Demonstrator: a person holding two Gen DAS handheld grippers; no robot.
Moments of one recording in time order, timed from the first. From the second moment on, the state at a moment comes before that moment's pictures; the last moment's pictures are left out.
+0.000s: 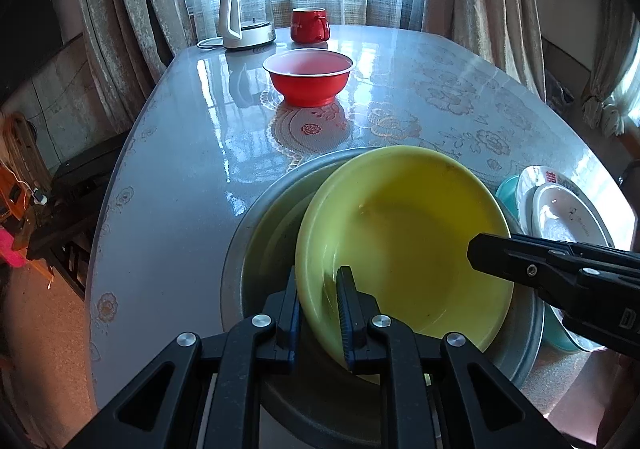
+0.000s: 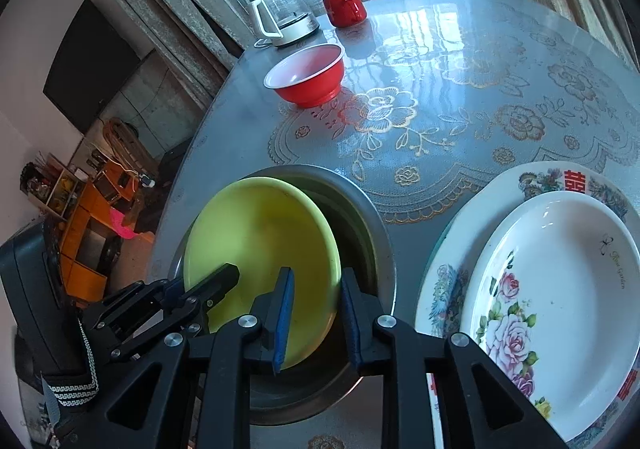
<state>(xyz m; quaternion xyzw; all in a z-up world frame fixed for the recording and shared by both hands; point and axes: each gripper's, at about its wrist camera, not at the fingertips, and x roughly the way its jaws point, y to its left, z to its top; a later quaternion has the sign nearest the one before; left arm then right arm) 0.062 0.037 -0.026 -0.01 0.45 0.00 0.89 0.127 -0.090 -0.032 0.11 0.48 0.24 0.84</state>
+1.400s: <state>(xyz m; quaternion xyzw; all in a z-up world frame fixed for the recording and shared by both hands) 0.059 0.049 0.001 -0.03 0.41 0.03 0.91 0.125 -0.106 -0.024 0.15 0.46 0.25 0.84</state>
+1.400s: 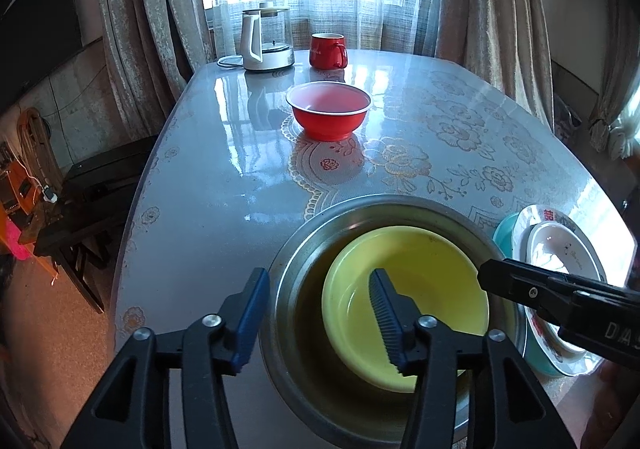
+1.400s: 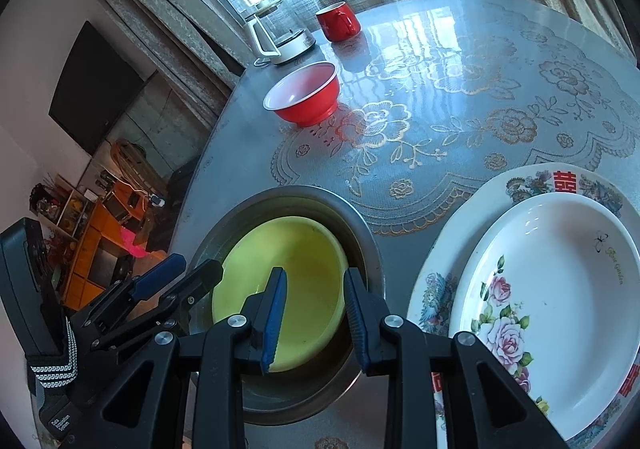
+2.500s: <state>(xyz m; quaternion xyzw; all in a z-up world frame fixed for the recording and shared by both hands) 0.164 0.116 0.018 -0.14 0.39 0.05 0.91 0.201 -0.123 -0.001 0.14 0.44 0.20 0.86</state>
